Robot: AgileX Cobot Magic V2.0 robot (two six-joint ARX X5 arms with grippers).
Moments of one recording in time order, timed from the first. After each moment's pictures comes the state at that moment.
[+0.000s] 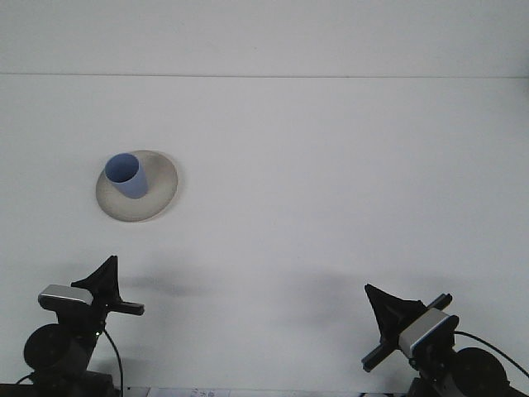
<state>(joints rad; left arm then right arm) -0.12 0.06 0.28 -0.22 -0.05 0.02 0.98 0.20 0.59 -0.56 0.34 0.11</state>
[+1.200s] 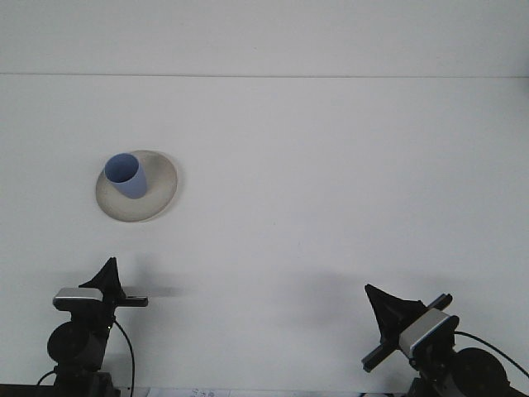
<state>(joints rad) -0.05 0.00 0.03 0.00 -0.08 0.03 0.98 0.20 0.59 -0.56 0.34 0.11</state>
